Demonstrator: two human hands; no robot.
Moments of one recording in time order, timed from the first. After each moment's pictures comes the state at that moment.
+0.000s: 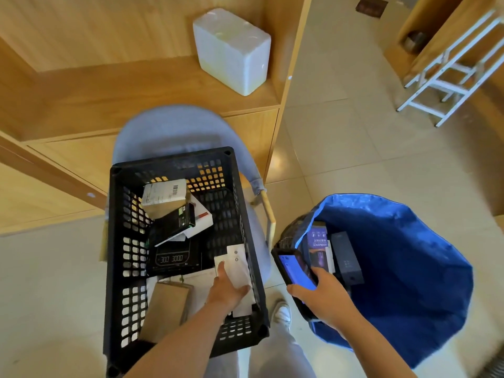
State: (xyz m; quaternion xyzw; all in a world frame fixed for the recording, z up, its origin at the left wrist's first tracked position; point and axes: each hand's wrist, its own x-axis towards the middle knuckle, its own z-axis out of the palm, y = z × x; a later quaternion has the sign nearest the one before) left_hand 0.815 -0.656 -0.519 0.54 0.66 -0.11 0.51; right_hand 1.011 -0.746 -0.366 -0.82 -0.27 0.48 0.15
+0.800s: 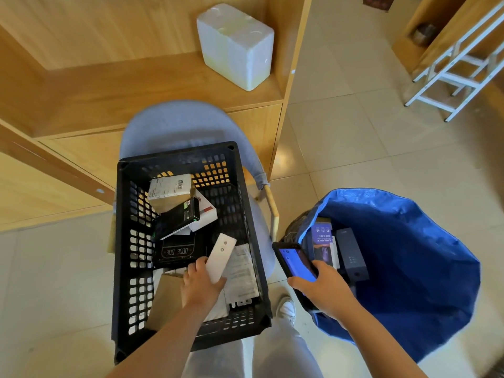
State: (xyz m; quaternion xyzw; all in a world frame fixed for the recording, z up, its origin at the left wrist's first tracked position) left_hand 0.759 -0.647 -0.508 0.65 0.69 -0.09 0.32; right_hand 1.011 -0.747 -0.370 -0.81 -0.28 0.49 0.14
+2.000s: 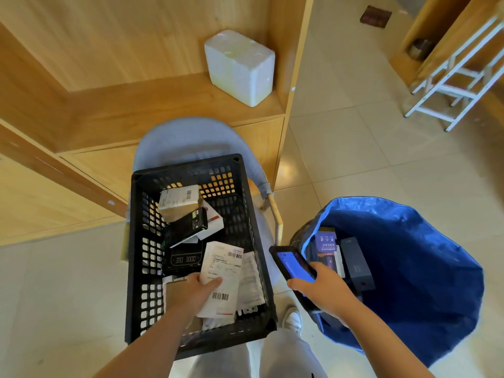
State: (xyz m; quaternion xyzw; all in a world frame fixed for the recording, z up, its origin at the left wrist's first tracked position) left_hand 0.728 -0.633 -0.486 0.42 0.69 -0.01 0.59; right_hand 1.008 -0.742 -0.351 -0.79 -0.32 0.51 0.13
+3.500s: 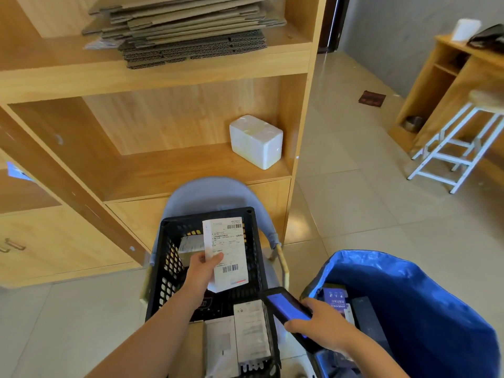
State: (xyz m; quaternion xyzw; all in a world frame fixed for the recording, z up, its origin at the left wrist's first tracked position) left_hand 0.775 -0.551 -0.357 0.38 0.64 0.27 0.60; right_hand 1.009 -0.736 -0.287 -0.72 -0.41 0.55 0.10
